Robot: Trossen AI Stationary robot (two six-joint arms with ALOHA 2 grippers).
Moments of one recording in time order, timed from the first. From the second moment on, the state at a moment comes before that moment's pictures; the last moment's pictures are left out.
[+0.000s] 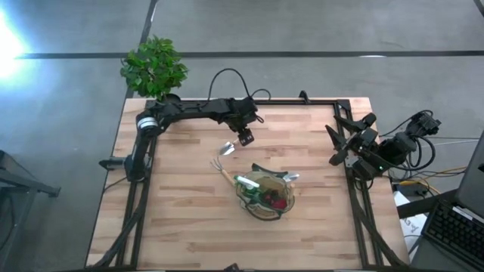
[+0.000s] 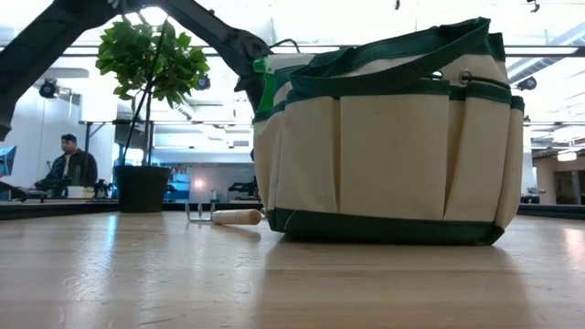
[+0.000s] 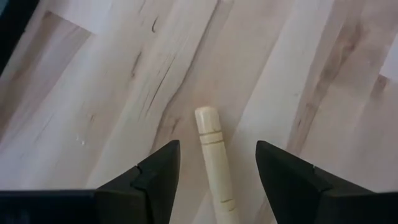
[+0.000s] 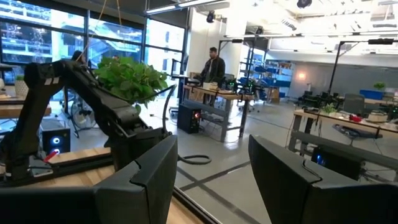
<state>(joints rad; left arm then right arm) 0.41 2.04 1.61 -0.68 0.01 -0.04 0.62 0.54 0.52 0.58 1.29 -0.63</state>
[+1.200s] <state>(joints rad) 0.42 2.02 1.61 -0.67 0.07 -0.04 0.62 0.54 0.51 0.58 1.30 -0.66</state>
